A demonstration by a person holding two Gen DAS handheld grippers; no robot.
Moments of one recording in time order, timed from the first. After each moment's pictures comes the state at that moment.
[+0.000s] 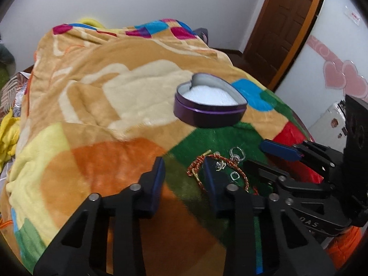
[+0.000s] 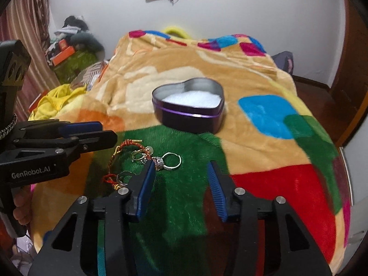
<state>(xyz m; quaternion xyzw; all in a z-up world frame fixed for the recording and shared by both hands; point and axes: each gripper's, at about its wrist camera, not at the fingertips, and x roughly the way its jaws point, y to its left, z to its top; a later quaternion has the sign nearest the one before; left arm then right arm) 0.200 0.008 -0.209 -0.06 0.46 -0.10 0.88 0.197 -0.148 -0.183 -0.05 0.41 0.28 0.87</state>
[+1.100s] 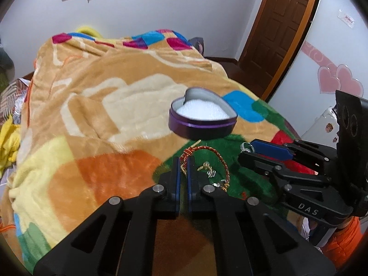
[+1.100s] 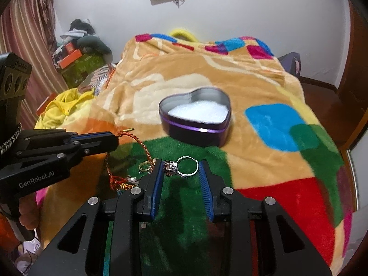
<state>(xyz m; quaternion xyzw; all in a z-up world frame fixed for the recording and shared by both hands) 0.195 0.010 -0.184 -0.06 0.42 -0.10 0.90 0.212 -0.148 -0.164 -0.03 0.40 0.29 0.87</state>
